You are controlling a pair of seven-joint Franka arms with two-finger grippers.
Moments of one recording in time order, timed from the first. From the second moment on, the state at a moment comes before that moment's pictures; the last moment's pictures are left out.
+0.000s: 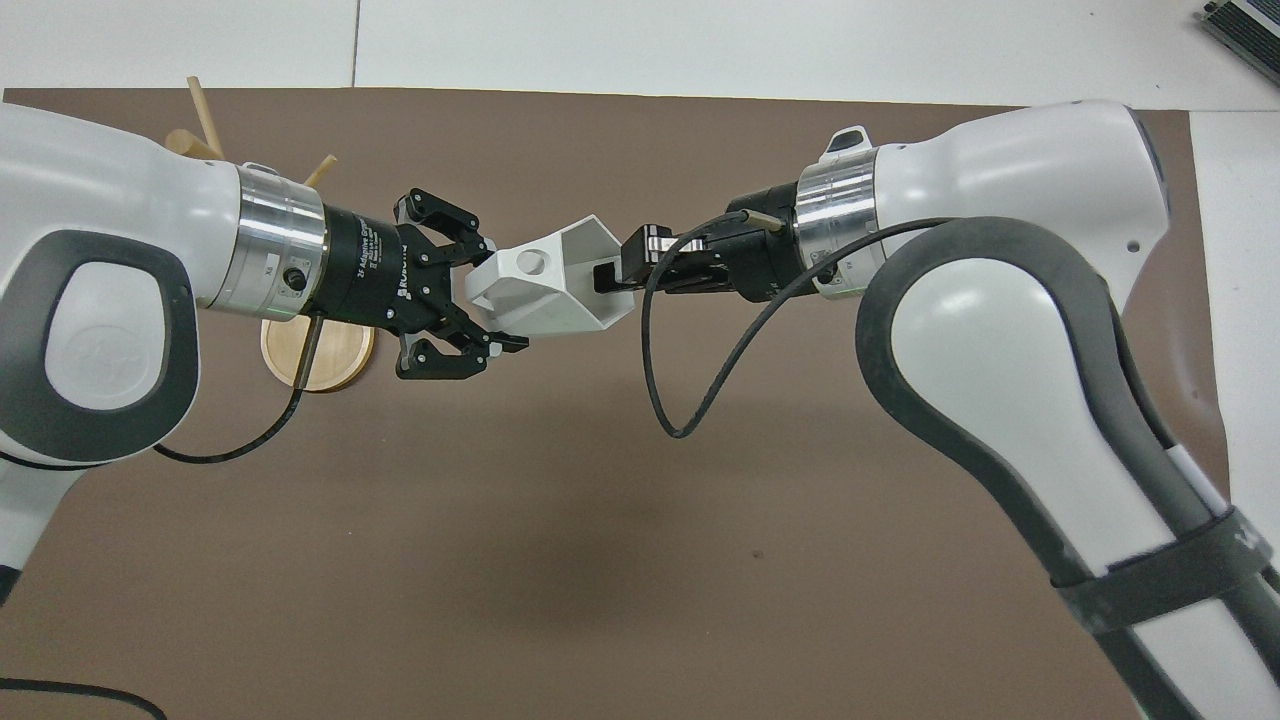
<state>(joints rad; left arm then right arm) -0.20 0.09 -0.12 -1.72 -0.80 1.91 -1.75 0.03 0.25 0.38 -1.57 0.88 2.05 -0.01</state>
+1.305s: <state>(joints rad) -0.19 0.01 -0.11 -1.78 -0.81 1.93 -1.81 0.04 0.26 0.38 -1.57 0.89 2.07 -0.01</state>
